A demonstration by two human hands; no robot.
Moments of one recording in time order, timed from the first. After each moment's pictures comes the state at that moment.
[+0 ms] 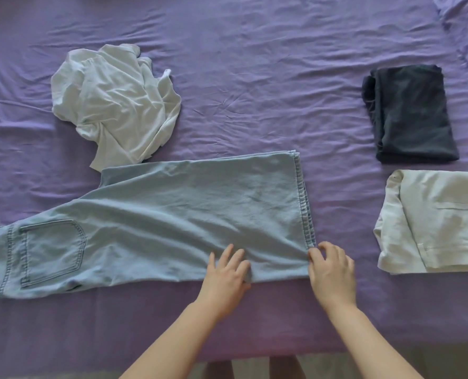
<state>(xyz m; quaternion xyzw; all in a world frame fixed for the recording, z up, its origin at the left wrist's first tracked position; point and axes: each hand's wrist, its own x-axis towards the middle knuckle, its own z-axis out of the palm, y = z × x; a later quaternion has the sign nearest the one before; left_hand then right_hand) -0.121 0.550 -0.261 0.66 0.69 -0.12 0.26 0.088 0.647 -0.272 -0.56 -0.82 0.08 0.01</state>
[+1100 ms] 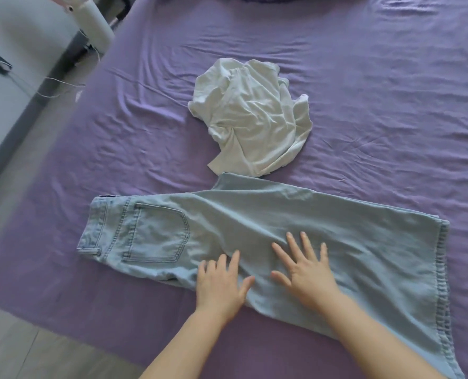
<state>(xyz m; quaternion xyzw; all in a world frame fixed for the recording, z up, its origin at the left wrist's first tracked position) -0.302 0.469 -0.248 0.40 0.88 -0.12 0.22 -0.186 0.627 -0.267 -0.25 -0.93 0.14 -0.24</state>
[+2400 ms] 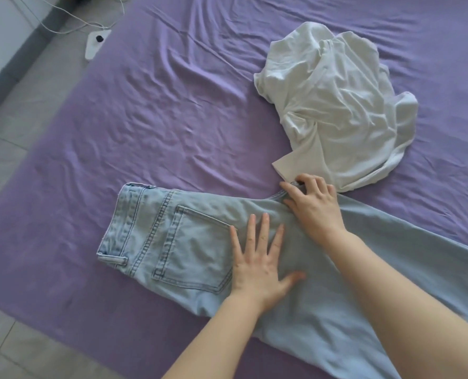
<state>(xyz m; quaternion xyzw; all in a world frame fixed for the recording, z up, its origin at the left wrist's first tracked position) -0.407 0.475 -0.304 0.41 0.90 0.00 0.15 -0.406 0.655 -0.307 -0.20 -0.97 0.08 0.06</state>
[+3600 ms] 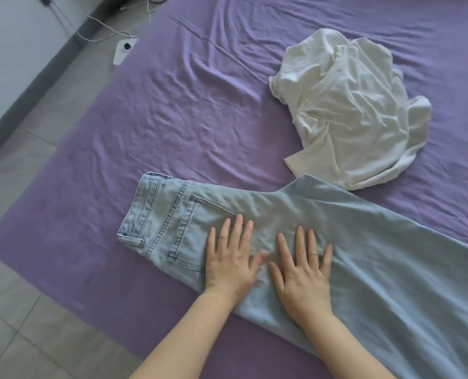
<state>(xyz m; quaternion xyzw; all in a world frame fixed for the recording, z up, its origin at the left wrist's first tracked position) -0.427 0.419 -0.304 0.36 0.92 0.01 0.13 -0.315 0.536 -0.316 -0.26 -0.95 0.12 -0.06</state>
